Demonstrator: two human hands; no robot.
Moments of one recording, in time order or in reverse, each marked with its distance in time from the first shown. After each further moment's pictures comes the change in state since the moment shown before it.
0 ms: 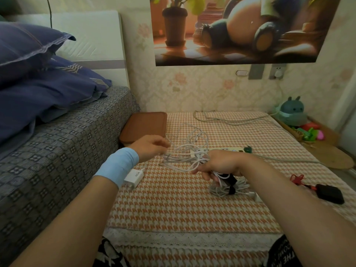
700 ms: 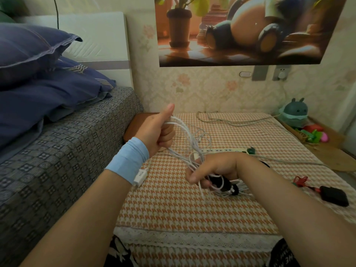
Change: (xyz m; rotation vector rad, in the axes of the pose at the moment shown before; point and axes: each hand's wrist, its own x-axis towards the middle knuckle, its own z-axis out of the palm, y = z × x) left_hand -0.009 0.042 -0.003 -1.010 -0.038 0.196; right_hand -0.002 -0.025 0.013 0.190 -0.455 -0.152
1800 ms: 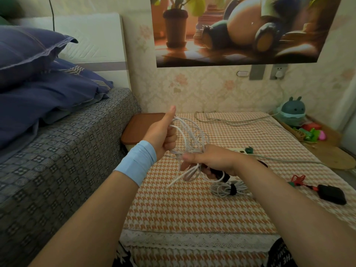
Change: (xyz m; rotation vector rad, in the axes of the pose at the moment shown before) left_hand 0.013 -0.014 0.015 0.023 0.183 -0.132; right_hand -0.012 -0.008 0.006 -0.083 0.518 0.029
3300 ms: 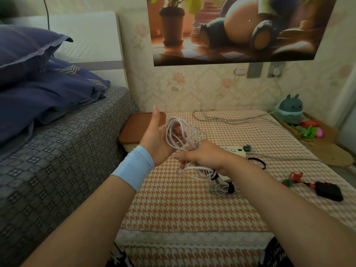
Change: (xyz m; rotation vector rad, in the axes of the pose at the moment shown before) left_hand 0.004 -0.018 -0.002 -0.279 -0.180 -0.099; right_hand 0.004 -0.007 0.016 0.072 0.215 -0.129
